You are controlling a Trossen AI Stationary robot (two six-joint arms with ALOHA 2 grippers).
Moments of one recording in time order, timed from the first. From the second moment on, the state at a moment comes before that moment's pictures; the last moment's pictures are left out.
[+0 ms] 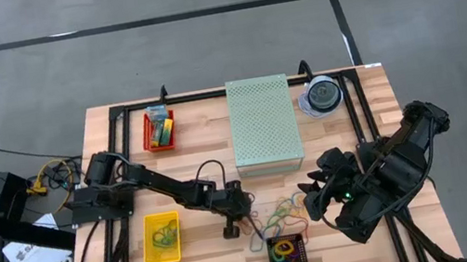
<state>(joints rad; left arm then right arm) -0.24 1.93 1.00 0.05 -0.02 -0.10 0.73 1.68 1.97 -1.57 0.79 1.62</state>
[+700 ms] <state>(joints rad) -0.25 1.49 1.00 -0.16 -0.05 -0.31 0.73 1.68 1.97 -1.57 0.81 1.62</state>
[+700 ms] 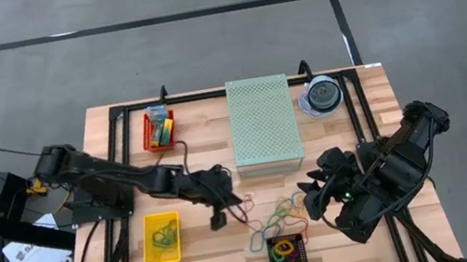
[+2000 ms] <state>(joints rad) -0.88 1.17 0.76 -0.93 -0.21 -1.68 0.70 1.68 1.97 -1.57 0.84 1.60</state>
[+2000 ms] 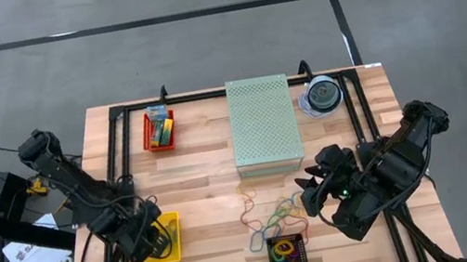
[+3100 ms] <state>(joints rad) -0.35 1.26 0.95 0.06 -0.12 -0.43 0.70 1.68 1.97 -1.56 0.84 1.60</state>
